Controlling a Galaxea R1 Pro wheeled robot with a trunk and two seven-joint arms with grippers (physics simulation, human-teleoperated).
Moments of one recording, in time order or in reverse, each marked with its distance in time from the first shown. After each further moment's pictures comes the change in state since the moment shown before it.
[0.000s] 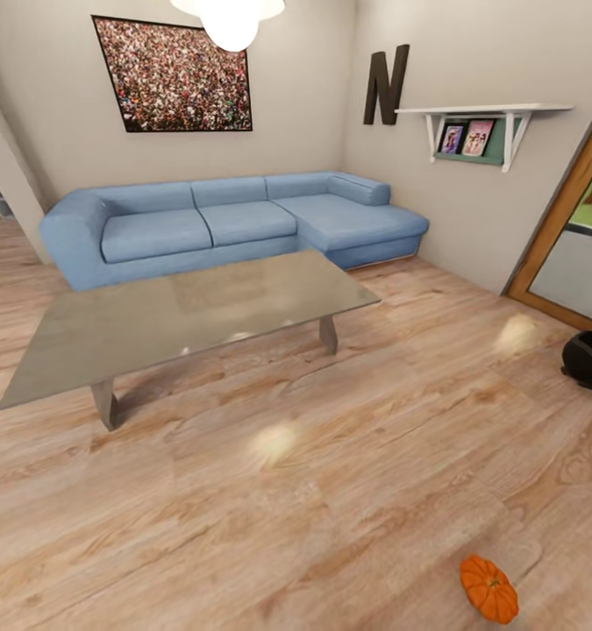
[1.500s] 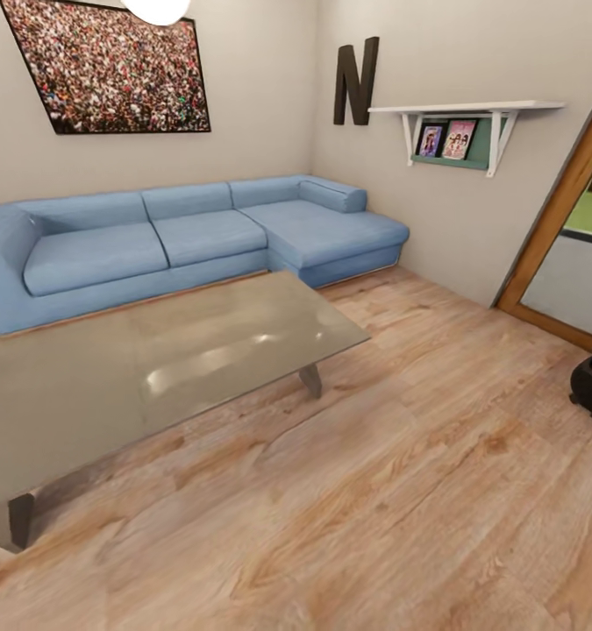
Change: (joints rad) left arm 0.000 0.002 0.000 0.000 0.000 0.000 0.000; right arm 0.000 0.001 0.000 0.000 -0.003 0.002 0.002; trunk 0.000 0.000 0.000
